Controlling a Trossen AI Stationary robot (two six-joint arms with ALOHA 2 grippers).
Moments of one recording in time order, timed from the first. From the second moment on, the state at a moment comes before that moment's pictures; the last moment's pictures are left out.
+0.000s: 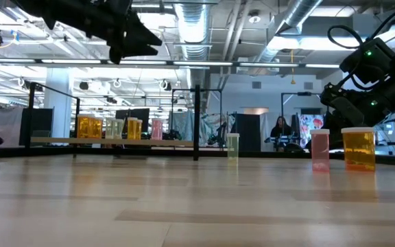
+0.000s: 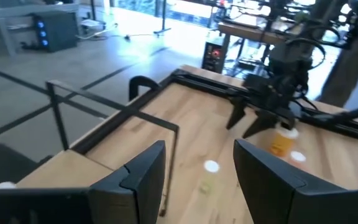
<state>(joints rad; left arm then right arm) 0.26 0.98 0.61 0.16 -0.12 -0.16 -0.33 0.97 0.01 0.40 0.08 0.30</state>
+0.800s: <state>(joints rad) 0.20 0.98 0.61 0.18 -0.07 -0.16 -0.40 0.97 0.01 0.40 0.08 0.19</state>
